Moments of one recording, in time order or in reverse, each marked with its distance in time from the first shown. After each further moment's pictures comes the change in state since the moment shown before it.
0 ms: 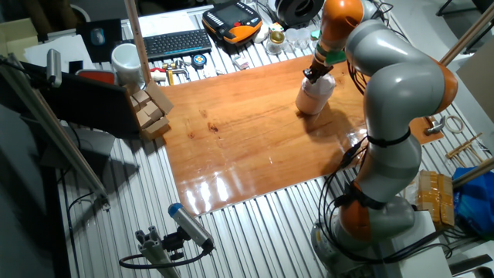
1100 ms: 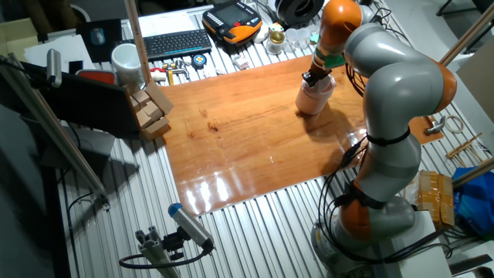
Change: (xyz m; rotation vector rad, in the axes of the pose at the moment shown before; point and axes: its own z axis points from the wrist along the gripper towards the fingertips) arm 0.003 0.002 0.019 -0.004 -0.003 0.003
